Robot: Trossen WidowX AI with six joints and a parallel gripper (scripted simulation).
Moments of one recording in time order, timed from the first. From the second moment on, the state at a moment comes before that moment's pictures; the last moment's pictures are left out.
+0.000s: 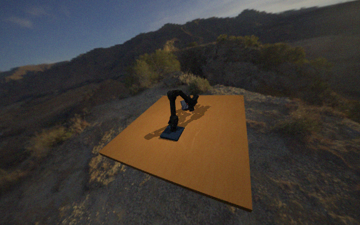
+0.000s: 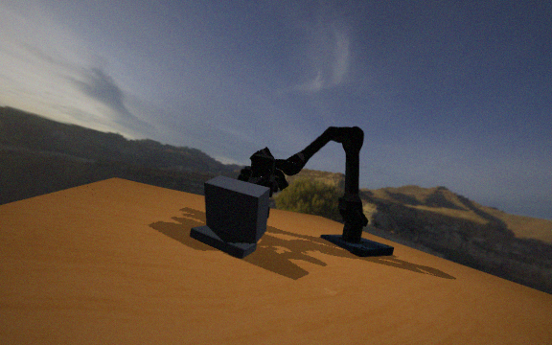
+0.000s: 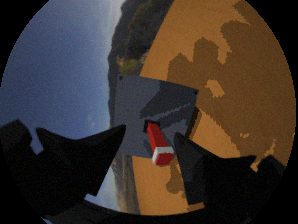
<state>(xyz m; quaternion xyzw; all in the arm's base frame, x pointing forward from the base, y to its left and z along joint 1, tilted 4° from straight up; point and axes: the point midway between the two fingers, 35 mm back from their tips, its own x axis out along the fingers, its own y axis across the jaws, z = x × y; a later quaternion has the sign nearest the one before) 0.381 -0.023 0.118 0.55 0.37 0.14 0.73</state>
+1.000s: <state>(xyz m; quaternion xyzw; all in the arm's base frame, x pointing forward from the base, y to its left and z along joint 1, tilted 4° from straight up) 0.356 -0.050 0.123 0.55 0.38 0.13 0.73</state>
